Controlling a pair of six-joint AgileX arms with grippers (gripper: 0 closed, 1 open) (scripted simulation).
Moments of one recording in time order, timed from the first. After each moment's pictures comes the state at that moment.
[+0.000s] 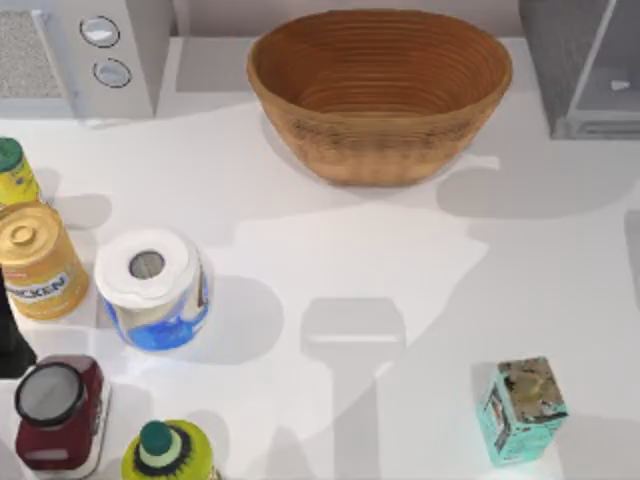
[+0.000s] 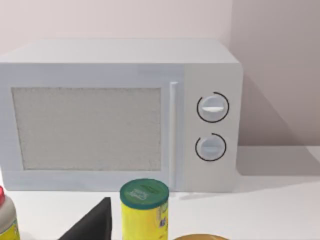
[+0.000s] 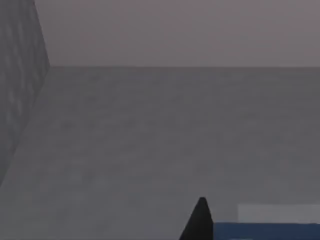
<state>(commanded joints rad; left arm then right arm) 0.00 0.00 0.00 0.00 0.00 0.00 -0.18 2.14 1.37 0.42 -0.14 -0.05</state>
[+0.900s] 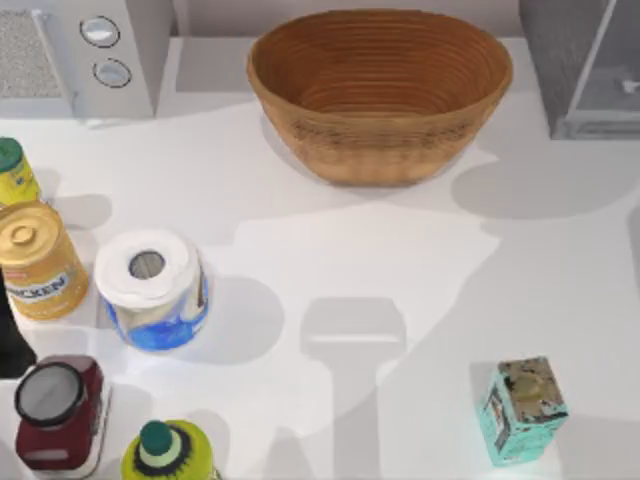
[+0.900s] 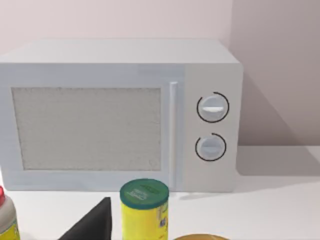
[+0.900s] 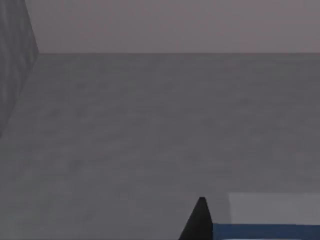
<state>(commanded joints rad) 0.00 0.00 0.00 0.00 0.00 0.00 -0.19 2.17 1.40 0.40 -0.16 -0.05</state>
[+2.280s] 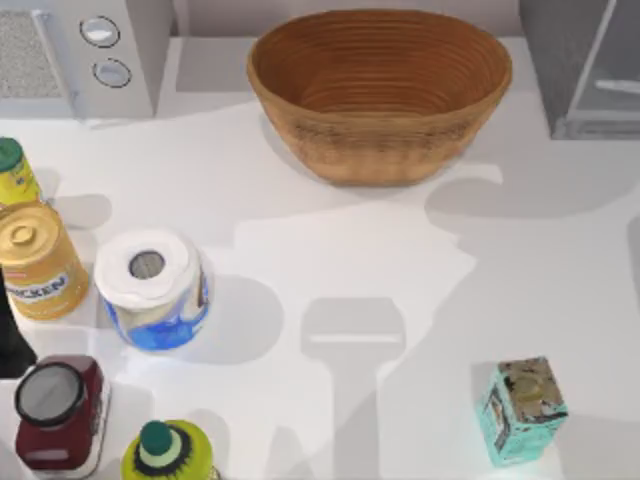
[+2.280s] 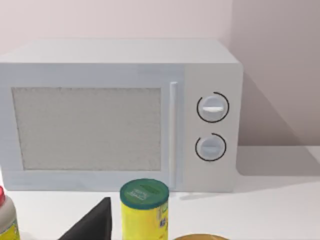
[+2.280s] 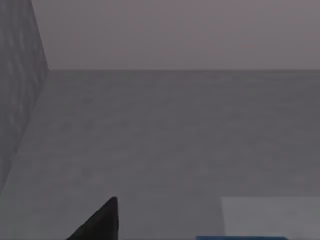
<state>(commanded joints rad) 0.00 0.00 0.00 0.00 0.00 0.00 -0.18 2.06 1.33 0.38 -0.14 -0.04</state>
